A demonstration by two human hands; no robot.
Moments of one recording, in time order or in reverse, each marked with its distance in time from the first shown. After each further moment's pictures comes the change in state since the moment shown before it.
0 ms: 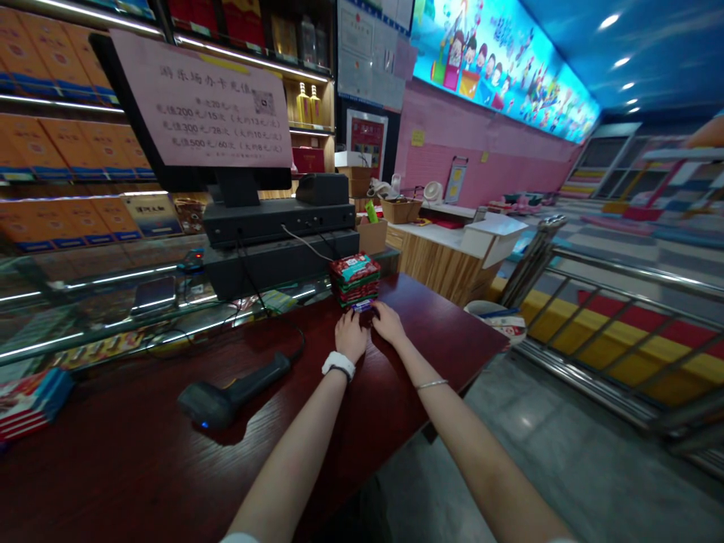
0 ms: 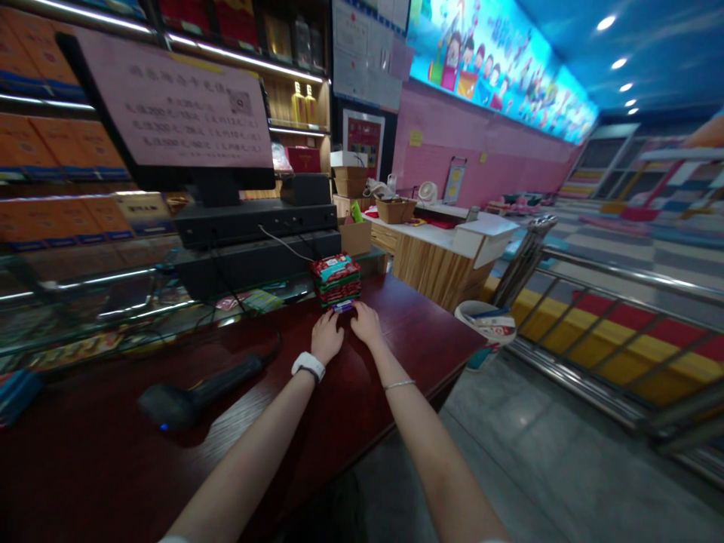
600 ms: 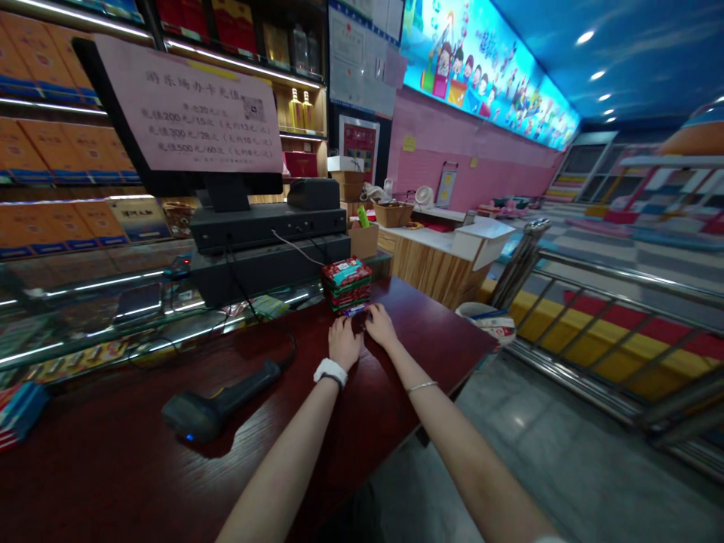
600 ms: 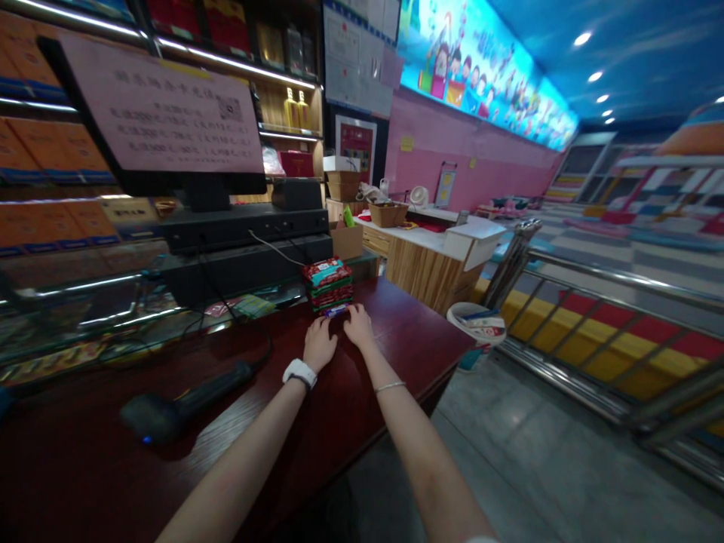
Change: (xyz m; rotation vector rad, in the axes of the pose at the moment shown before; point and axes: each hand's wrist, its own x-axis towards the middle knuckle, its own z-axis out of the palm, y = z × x) left_hand -0.005 0.002 0.000 -0.015 0.016 0.018; right_hand 0.000 -0.004 -0.005 -0.021 0.001 0.062
